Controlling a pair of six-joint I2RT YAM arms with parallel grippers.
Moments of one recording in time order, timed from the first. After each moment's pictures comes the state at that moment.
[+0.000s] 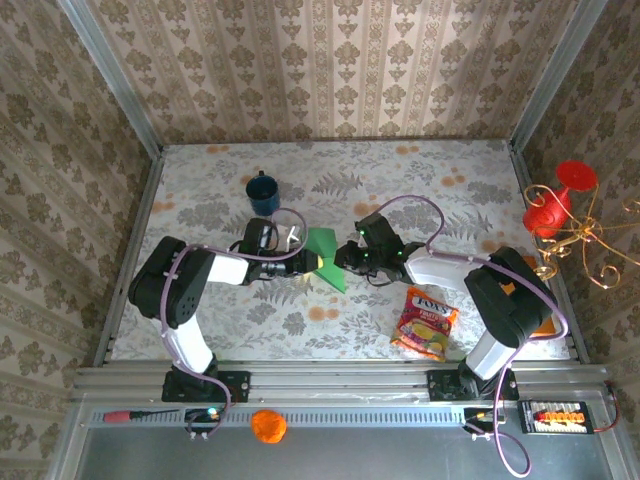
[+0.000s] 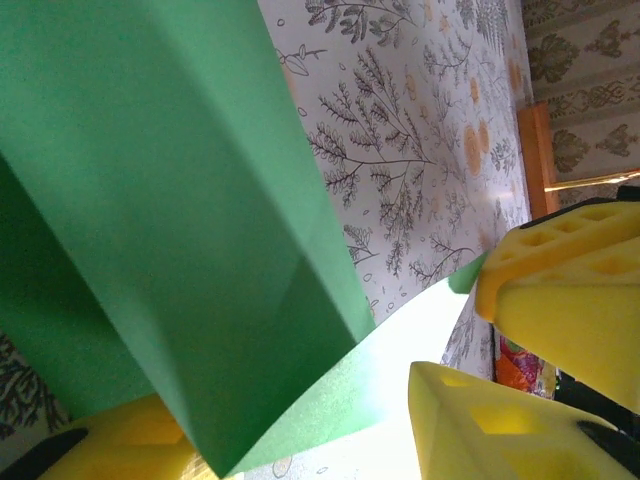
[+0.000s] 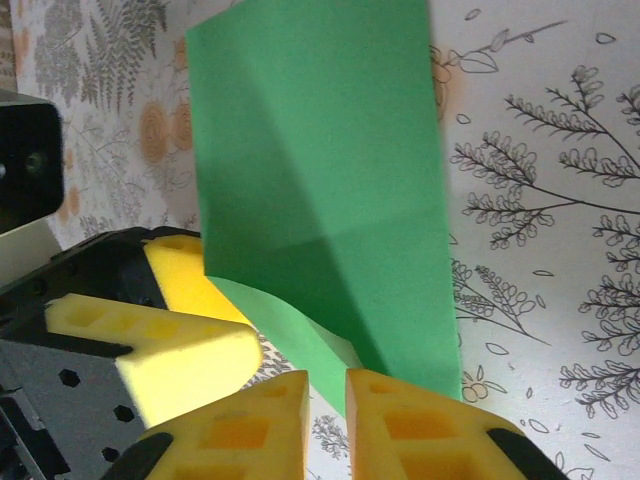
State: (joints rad) left arm -0.46 1.77 0.66 0.36 0.80 -0.57; right arm 0.61 1.66 0.84 0.02 -0.27 0.90
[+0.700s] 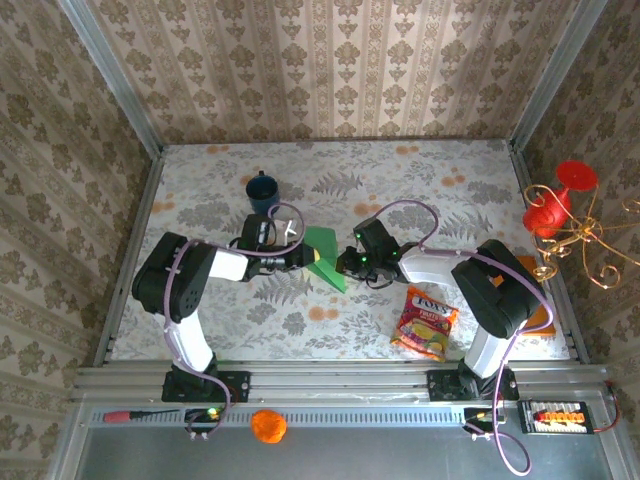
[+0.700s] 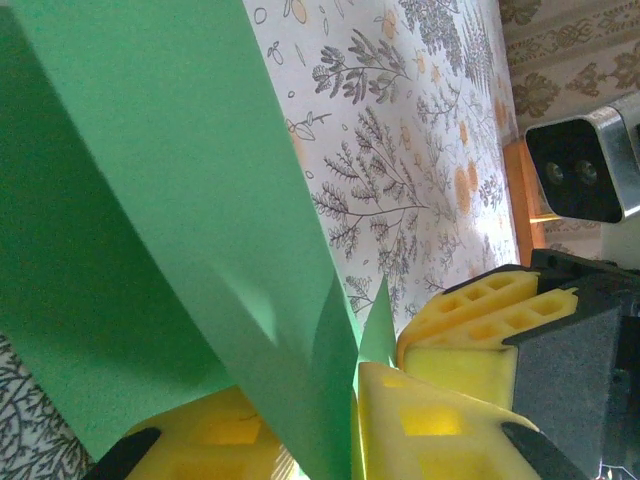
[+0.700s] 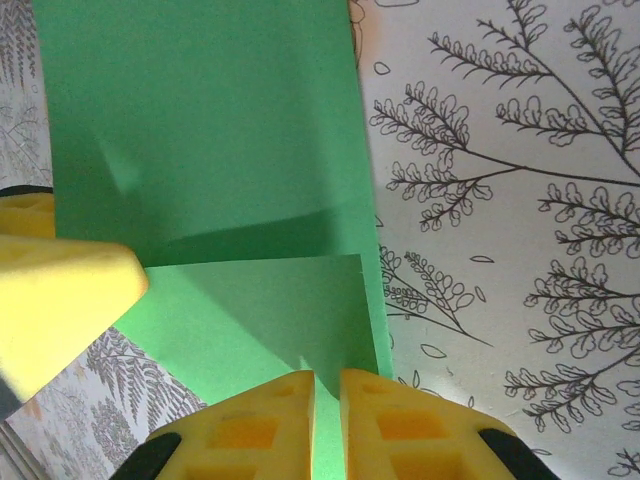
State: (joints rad) left arm -0.43 1.81 0.69 0.42 0.82 -0.61; right arm 0.61 1.73 0.86 -0.01 -0.27 0.89
